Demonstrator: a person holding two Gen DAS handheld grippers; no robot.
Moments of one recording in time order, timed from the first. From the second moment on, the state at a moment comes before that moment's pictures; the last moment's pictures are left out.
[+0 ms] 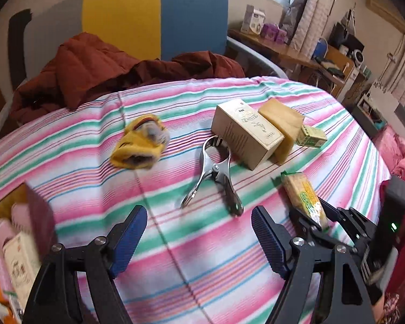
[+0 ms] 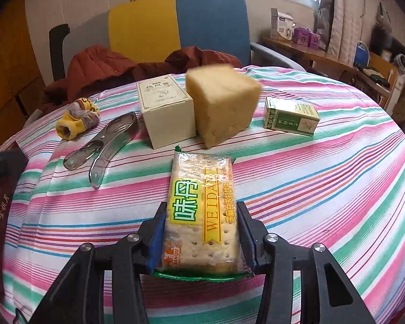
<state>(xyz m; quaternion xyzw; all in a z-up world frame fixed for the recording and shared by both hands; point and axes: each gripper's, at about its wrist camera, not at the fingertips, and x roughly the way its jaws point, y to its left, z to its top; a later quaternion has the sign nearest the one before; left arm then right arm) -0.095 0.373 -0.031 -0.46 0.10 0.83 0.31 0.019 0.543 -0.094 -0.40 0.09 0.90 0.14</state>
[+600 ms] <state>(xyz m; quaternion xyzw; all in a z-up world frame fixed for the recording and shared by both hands) -0.110 0.431 -0.086 -0.43 0.19 0.82 0.32 0.020 0.547 -0.097 -0.38 0.10 0.91 0.14</state>
